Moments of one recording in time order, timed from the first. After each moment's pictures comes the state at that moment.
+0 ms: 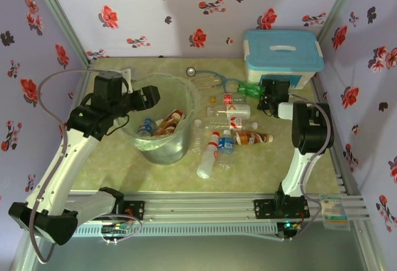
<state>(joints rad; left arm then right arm) -0.41 1.10 1.29 -0.77 0.10 -0.51 0.01 1.96 1.04 0.30 -0.18 1.65</state>
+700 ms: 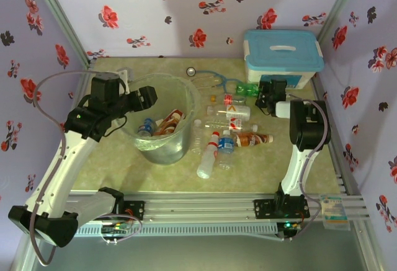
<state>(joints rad) -0.38 1.08 1.28 -0.78 0.10 -0.51 0.02 2.01 1.06 0.34 -0.18 1.70</state>
